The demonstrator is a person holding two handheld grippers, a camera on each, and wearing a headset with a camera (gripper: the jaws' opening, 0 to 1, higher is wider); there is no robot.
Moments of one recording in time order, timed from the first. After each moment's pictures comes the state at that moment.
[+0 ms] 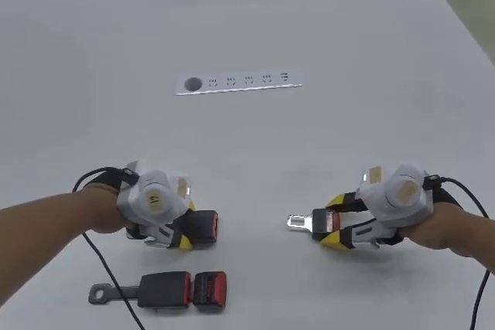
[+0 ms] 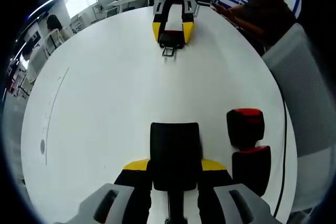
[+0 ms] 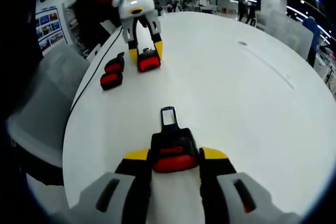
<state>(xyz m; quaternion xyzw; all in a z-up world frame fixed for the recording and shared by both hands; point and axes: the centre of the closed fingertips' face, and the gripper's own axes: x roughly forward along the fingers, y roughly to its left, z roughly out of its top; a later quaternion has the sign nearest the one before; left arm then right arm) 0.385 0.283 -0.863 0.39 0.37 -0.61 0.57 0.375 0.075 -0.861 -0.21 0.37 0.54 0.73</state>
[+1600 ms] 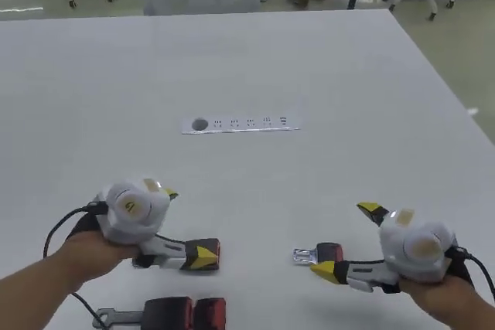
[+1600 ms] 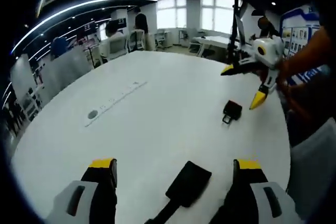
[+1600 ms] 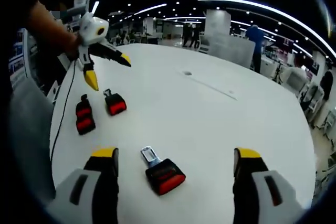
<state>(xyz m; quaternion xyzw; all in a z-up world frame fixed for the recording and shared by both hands) 0.419 0.282 -0.769 0.15 0.31 -0.43 0.84 0.393 0.058 -0.786 -0.14 0.25 0.33 0.90</state>
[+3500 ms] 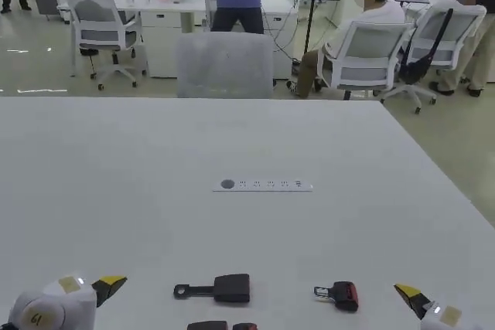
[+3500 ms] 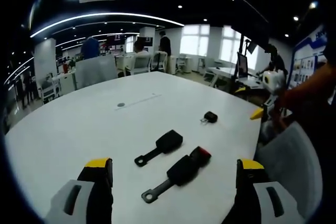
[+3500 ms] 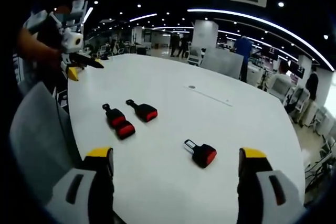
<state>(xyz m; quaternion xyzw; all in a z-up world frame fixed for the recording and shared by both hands) 0.273 0.395 -0.709 0.06 0.25 -0.38 0.89 0.269 0.080 -0.737 -0.13 0.22 0.30 0.92</state>
